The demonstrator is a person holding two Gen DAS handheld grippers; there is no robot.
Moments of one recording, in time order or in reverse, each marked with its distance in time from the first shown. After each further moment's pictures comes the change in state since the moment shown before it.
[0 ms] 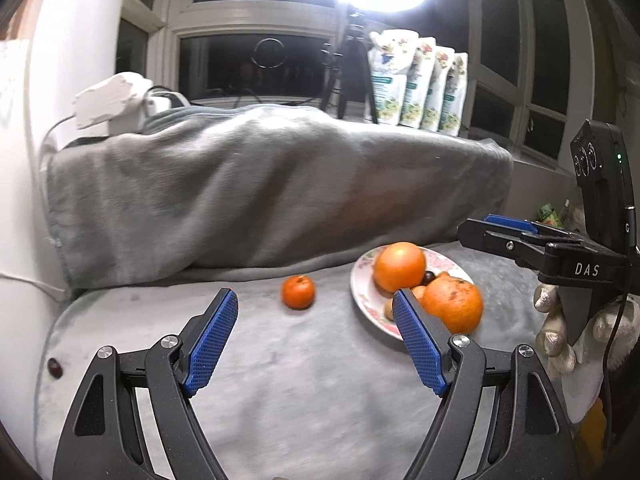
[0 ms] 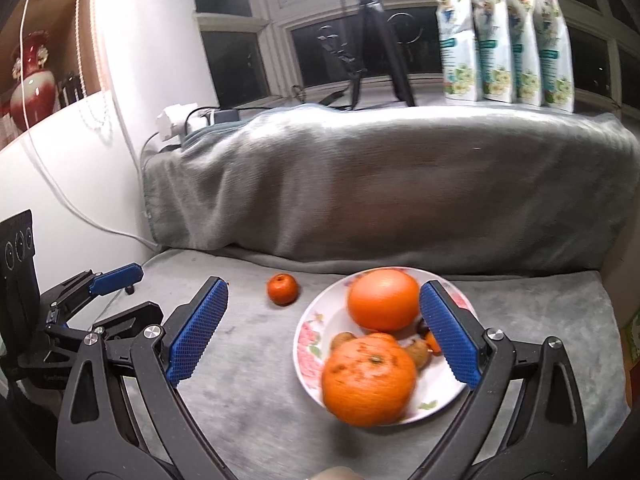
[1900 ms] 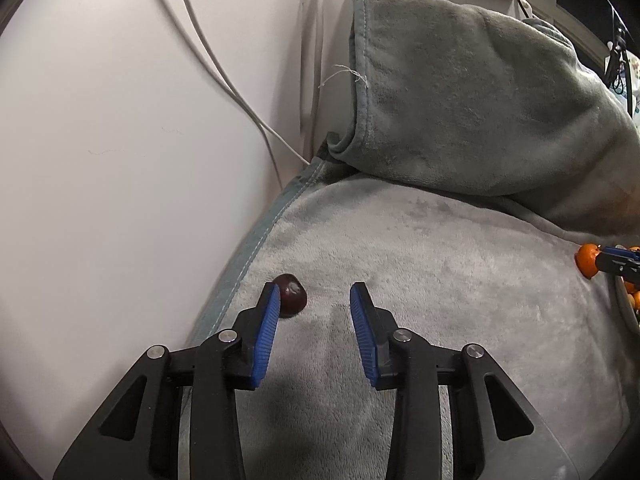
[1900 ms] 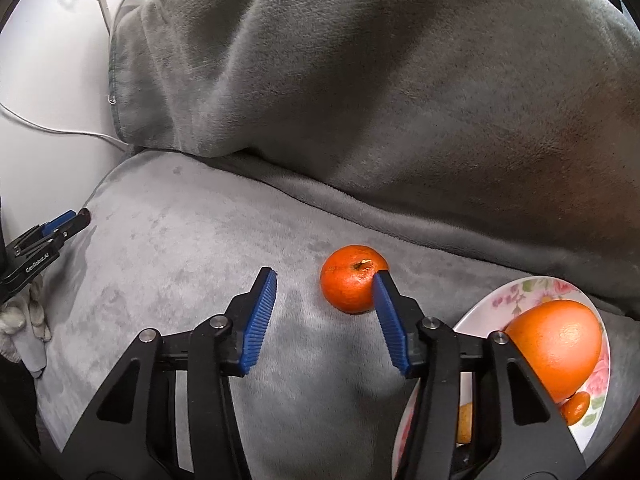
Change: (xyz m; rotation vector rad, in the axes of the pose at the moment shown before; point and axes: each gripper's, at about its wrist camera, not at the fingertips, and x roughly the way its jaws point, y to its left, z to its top) left arm 0.012 0.241 -0.091 -0.321 0.194 0.471; right arm 0.191 0.078 -0.012 -0.157 0.393 -0.007
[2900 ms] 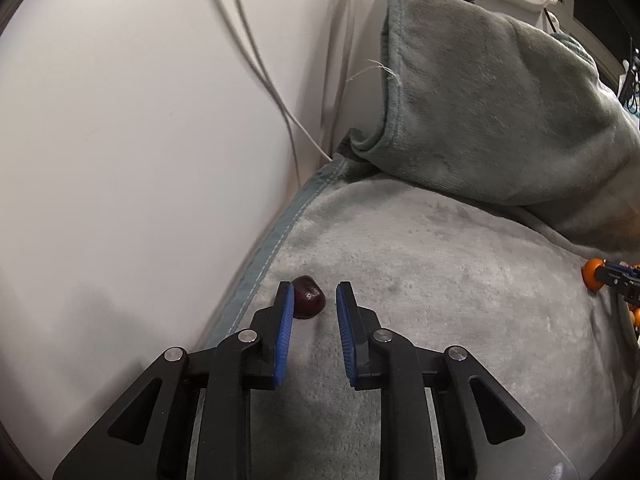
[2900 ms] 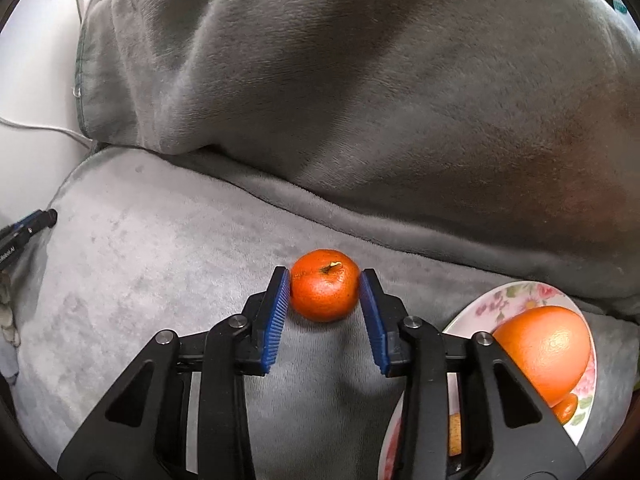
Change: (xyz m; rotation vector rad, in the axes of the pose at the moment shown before) left arm 0.007 0.012 0.004 -0.060 0.012 0.004; right arm 0.022 0.004 0.011 -0.005 0.020 -0.111
